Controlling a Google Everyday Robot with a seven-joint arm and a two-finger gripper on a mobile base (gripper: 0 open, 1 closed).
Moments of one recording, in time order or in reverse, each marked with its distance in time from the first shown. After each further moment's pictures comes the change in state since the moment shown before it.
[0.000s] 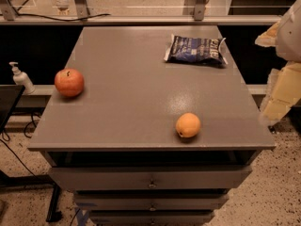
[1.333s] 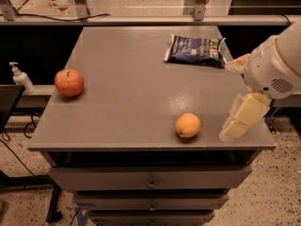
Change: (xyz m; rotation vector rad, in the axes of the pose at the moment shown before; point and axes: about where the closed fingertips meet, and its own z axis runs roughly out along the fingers) arm -0.035 0.023 0.062 -0.067 -0.242 0.046
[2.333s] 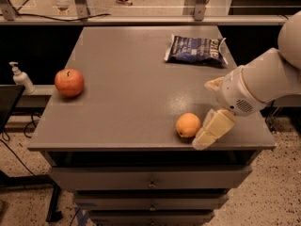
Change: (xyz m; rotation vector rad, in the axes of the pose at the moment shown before) arm -0.005 0.000 0.081 -0.055 -0.108 0.077
